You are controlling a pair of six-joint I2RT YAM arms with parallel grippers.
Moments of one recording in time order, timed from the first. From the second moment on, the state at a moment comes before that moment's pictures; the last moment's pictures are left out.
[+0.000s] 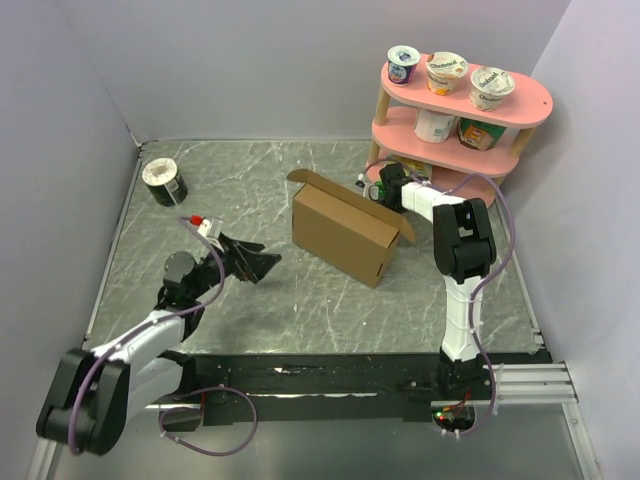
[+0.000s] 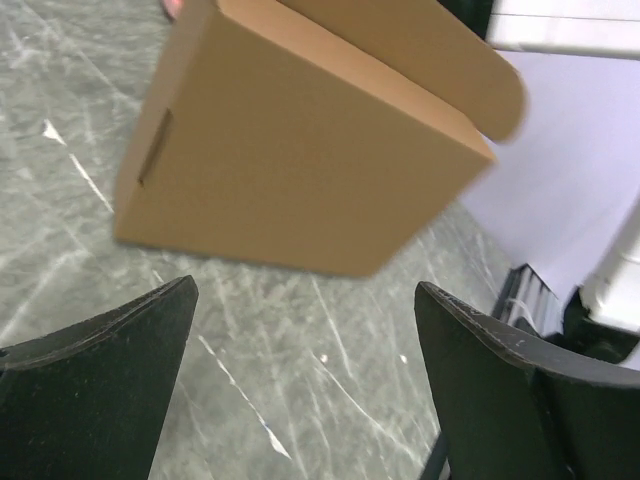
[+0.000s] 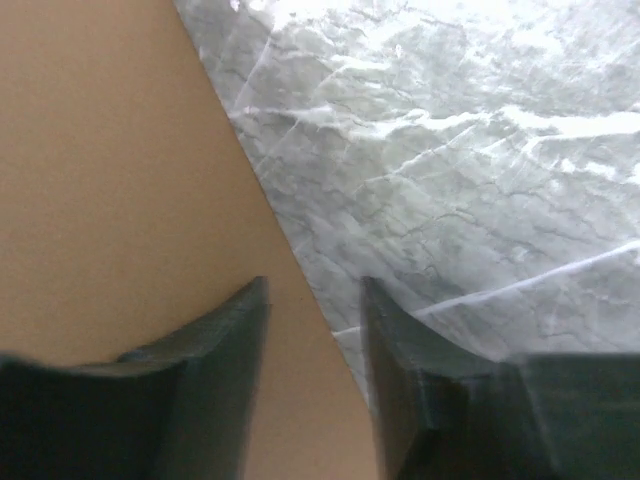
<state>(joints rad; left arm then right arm) -0.27 1.01 0.23 0.82 0.59 -0.62 0.22 2.16 1.54 -0.66 -0.70 0.02</state>
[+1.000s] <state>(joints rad) -0.36 1.50 0.52 1.07 0.59 -0.59 0.22 1.12 1.12 -0.47 -0.27 0.20</state>
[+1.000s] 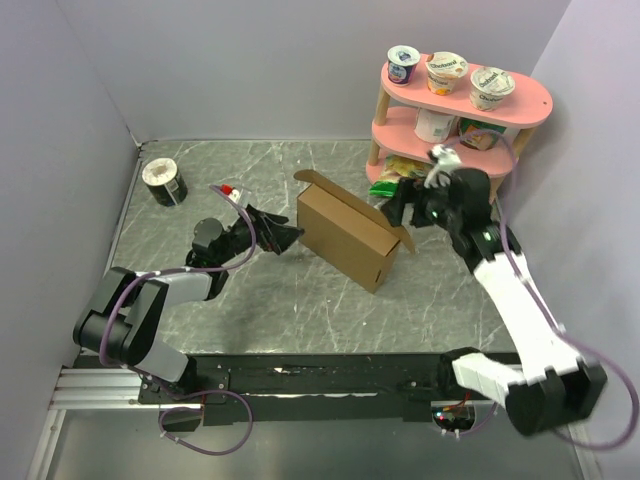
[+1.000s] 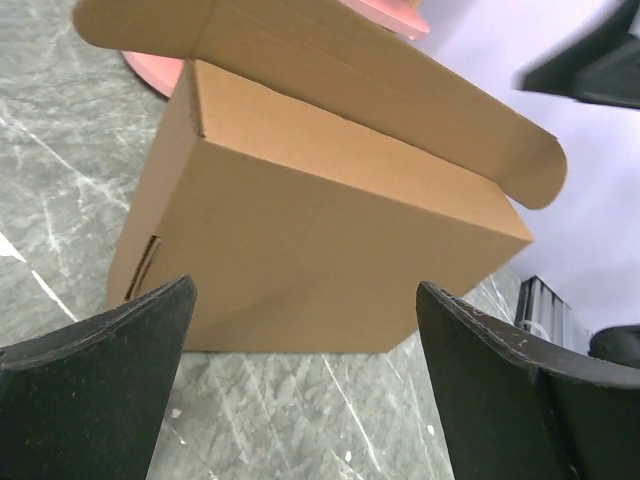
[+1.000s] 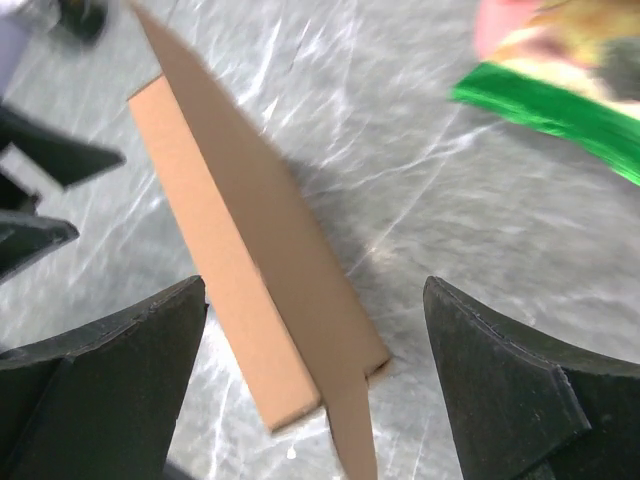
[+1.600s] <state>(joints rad) -0.27 1.50 0.63 1.02 0.56 -0.63 0.22 0.58 0.77 -0.47 -0.14 0.33</state>
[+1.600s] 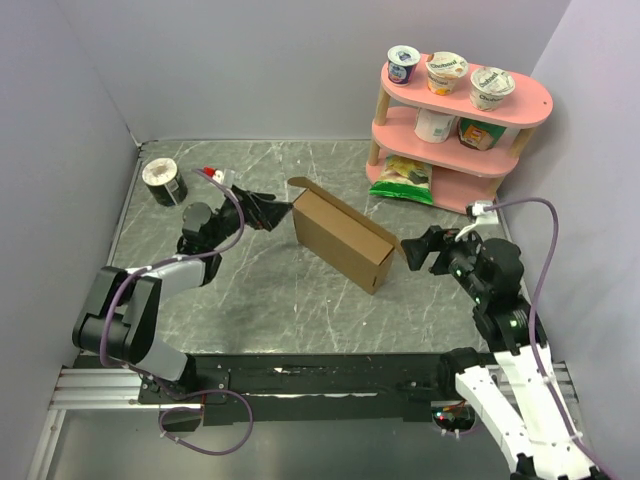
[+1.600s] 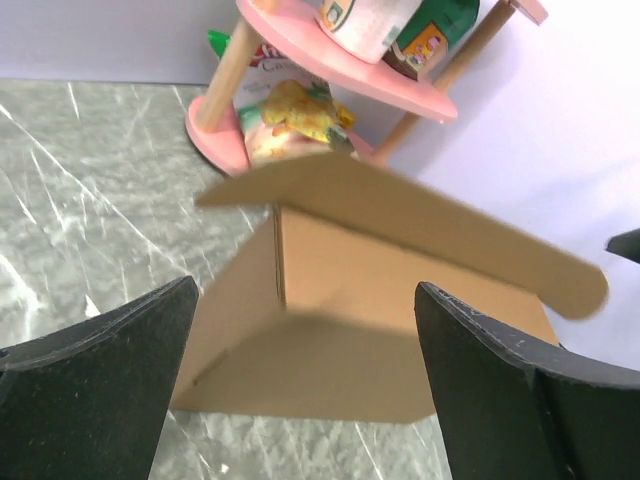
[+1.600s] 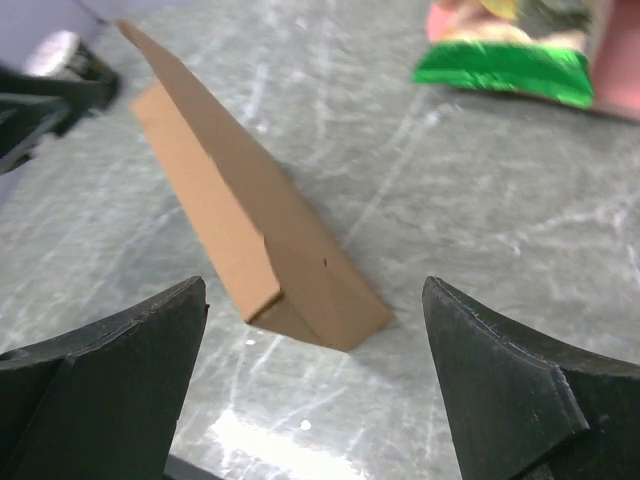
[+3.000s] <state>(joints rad) -0.25 1.74 1.14 0.48 0.83 -0.08 0.26 0.82 0.77 -0.45 -0.20 0.13</state>
